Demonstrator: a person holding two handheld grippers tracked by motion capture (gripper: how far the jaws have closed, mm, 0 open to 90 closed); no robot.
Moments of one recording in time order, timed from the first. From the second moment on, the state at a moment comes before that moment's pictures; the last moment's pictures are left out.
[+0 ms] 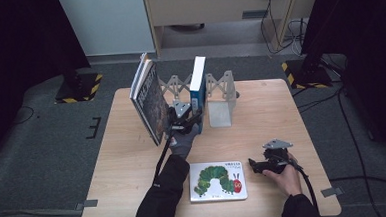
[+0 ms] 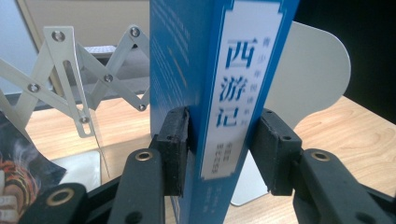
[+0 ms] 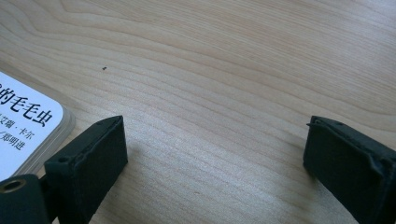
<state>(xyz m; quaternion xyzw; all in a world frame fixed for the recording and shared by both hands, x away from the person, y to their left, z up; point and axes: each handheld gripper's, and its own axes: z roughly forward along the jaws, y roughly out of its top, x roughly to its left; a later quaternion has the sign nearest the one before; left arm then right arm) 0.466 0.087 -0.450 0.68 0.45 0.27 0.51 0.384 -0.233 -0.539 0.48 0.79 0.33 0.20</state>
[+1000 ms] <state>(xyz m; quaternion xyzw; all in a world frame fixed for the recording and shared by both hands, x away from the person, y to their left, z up) 0.465 0.075 -0.460 0.69 0.46 0.24 0.50 0.384 -0.232 -0.539 0.48 0.79 0.33 0.20</state>
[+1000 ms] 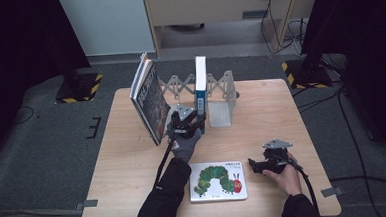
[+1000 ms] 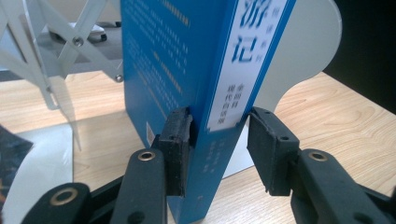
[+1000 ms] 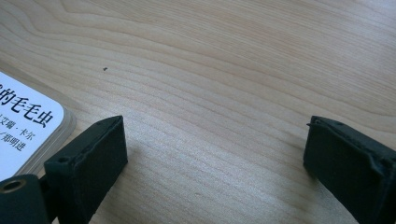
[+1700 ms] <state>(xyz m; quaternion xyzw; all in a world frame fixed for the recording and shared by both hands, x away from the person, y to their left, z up) 0.466 0.074 -0.456 0.70 0.45 0.25 0.50 0.384 -0.232 -0.539 0.48 0.79 0.33 0.20</state>
